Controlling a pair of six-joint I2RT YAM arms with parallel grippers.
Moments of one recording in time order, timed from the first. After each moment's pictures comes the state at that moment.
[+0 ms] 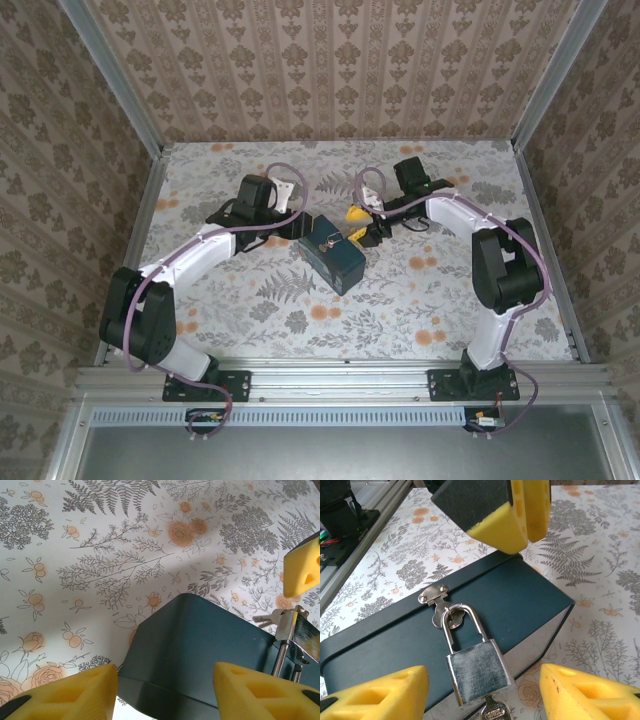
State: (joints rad) left arm -0.49 1.51 1.04 -0.28 0.34 -0.22; right arm 0.27 1.86 1.34 -0.59 -1.05 -1.06
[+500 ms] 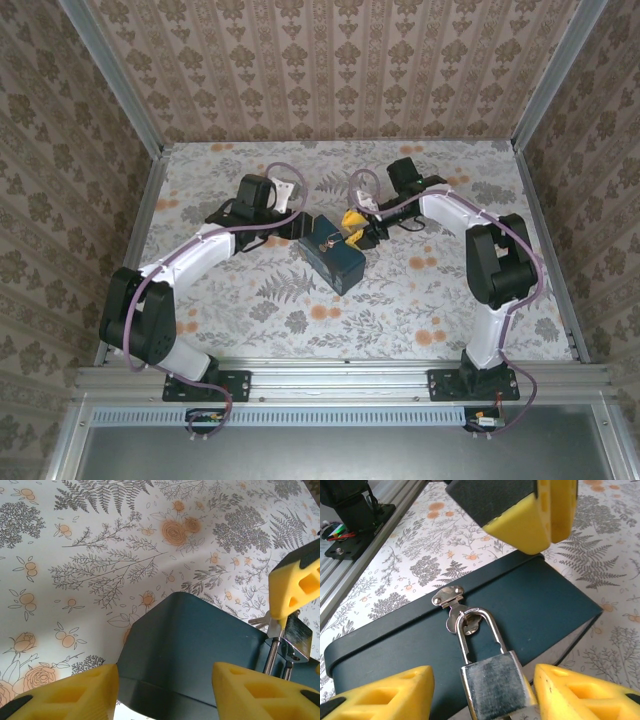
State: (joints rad) left arm -0.48 1.51 1.04 -0.28 0.37 -0.22; right arm 0.29 1.91 1.40 -0.70 -1.05 -1.15
